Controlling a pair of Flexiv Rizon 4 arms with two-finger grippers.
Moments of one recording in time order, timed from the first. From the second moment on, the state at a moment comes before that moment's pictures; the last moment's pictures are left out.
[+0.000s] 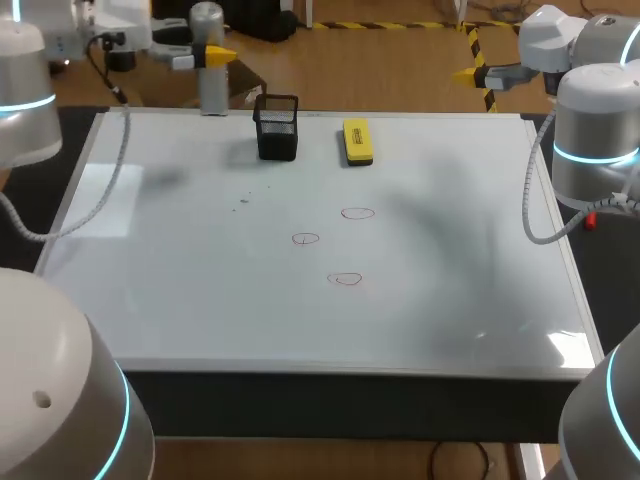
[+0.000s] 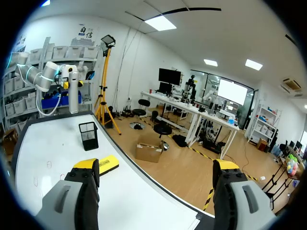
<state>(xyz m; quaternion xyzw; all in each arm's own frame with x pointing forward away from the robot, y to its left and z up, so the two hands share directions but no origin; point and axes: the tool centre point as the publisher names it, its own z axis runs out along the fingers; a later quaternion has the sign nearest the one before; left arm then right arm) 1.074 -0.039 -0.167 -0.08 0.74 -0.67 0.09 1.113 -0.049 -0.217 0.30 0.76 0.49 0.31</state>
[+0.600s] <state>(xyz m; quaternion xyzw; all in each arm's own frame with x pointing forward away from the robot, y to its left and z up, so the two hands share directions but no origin) 1.058 0.024 -0.203 -0.15 0.72 -0.67 0.12 1.113 -0.049 -0.217 0.30 0.76 0.49 0.31</state>
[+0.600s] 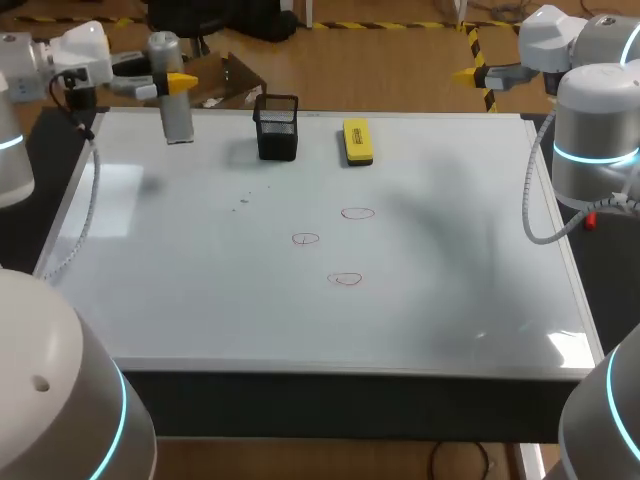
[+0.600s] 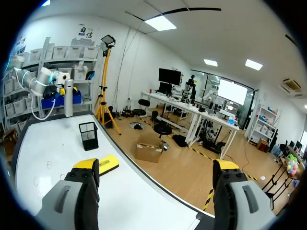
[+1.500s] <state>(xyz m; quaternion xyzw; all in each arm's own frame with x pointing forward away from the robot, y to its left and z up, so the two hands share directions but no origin) 1.056 0.026 -0.206 -0.14 0.72 -0.67 0.11 1.113 -0.049 -0.217 0.30 0.76 0.49 0.31</state>
